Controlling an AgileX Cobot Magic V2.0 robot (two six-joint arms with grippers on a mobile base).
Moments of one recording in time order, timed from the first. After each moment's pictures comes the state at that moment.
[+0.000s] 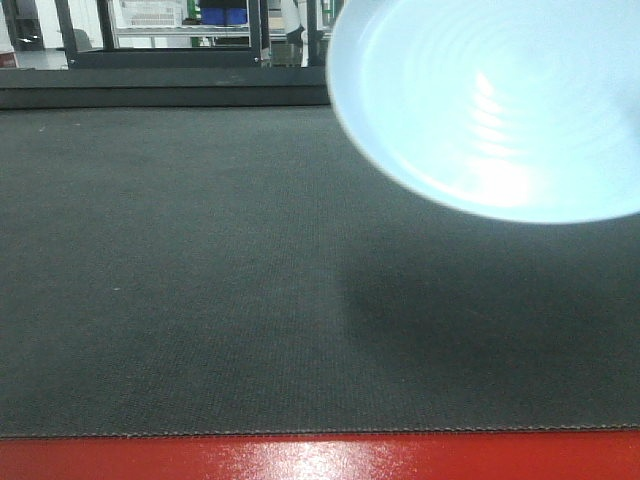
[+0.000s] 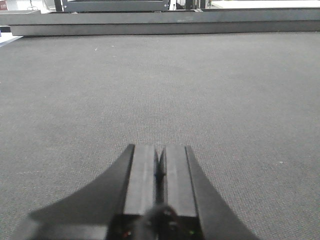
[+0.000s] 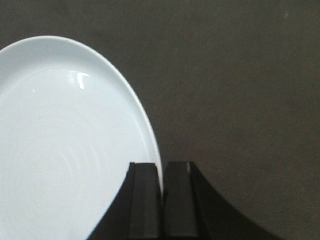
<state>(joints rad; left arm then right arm) -0.06 -0.02 0.03 -0.19 0.12 0.25 0.44 0.73 -0.65 -0.16 0.38 0.18</state>
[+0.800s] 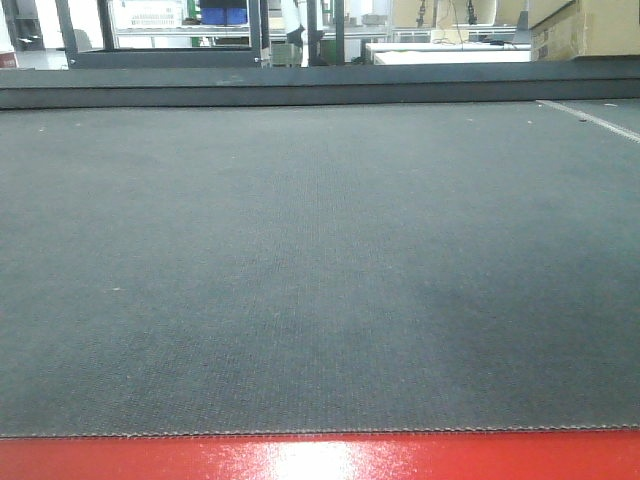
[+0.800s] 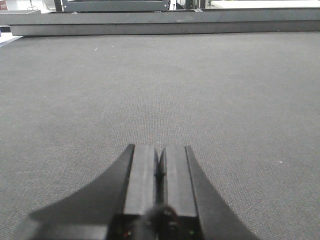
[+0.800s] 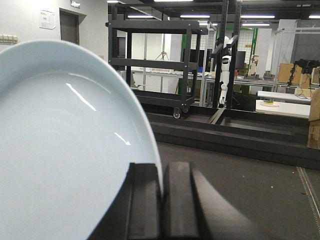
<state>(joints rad) -0.06 -0.02 0.03 -0.19 0.12 0.25 0.44 0.20 -0.62 -0.19 0.31 0.18</state>
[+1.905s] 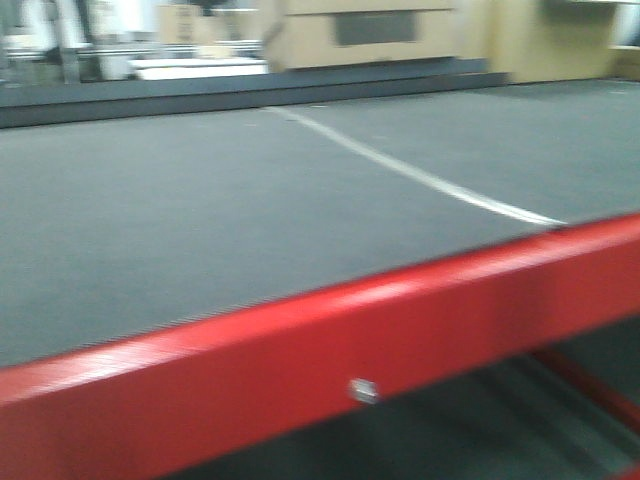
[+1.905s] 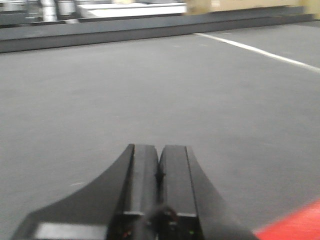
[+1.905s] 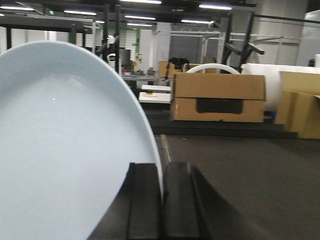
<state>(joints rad) -0.06 -0.02 0.03 -0.19 0.12 0.25 0.44 0.20 -0.62 -0.19 0.31 0.17</state>
